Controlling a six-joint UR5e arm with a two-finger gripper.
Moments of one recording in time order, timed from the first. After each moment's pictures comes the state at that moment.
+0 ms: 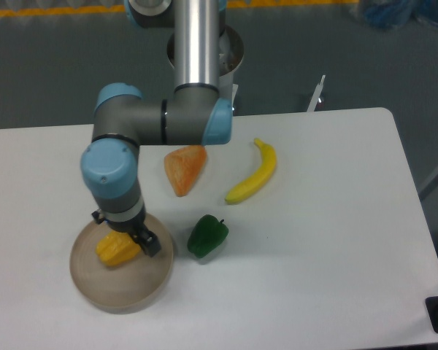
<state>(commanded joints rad) 1.73 -2.09 -1.39 -1.26 1.54 0.73</state>
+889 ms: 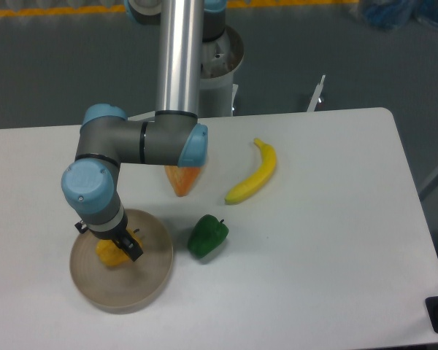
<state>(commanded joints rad) 1.70 -2.14 -1.45 -1.16 1.54 0.71</state>
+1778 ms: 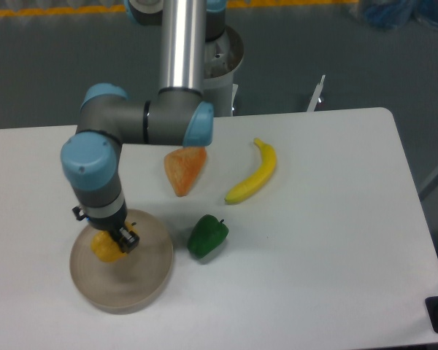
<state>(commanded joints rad) 1.82 -1.96 -1.44 -1.17 1.47 0.71</state>
